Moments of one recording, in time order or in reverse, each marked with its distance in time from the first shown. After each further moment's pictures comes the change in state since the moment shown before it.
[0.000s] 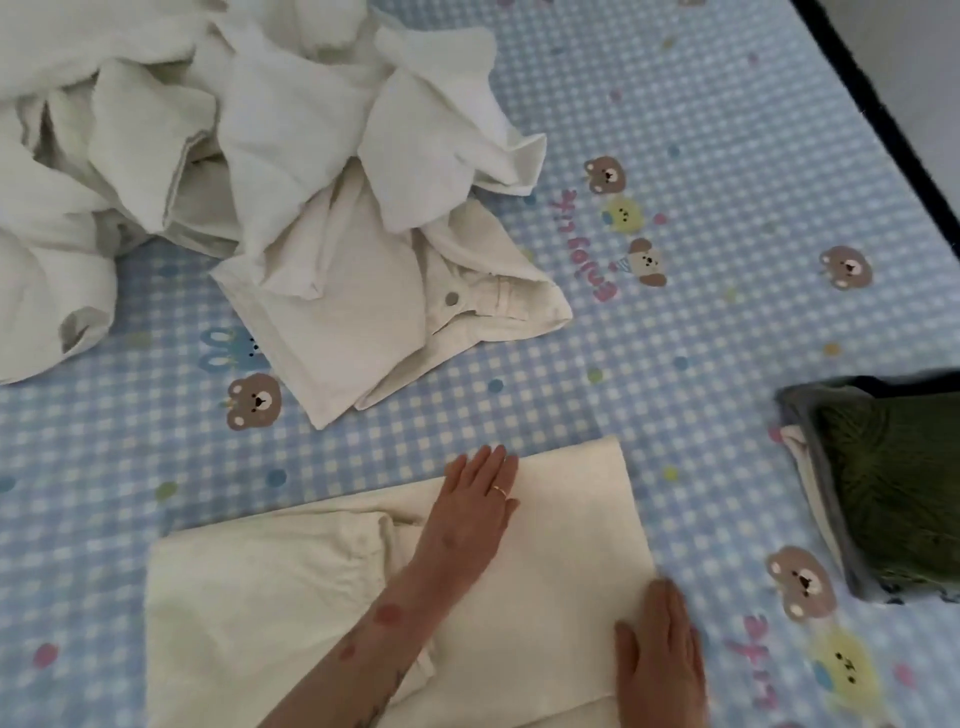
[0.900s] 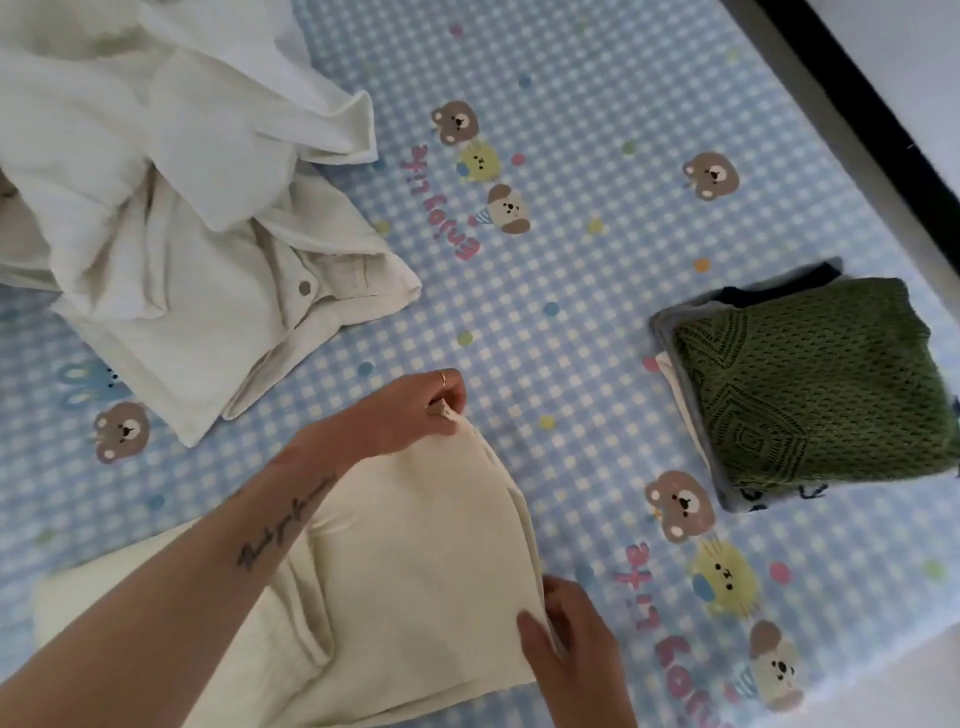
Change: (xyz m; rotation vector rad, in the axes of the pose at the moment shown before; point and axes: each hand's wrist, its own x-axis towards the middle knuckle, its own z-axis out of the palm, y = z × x) left_hand 0.123 0.061 -0.043 -0.403 -0.550 -0.045; right_hand 0.002 0.039 -0.075 0.699 -0.452 0.238
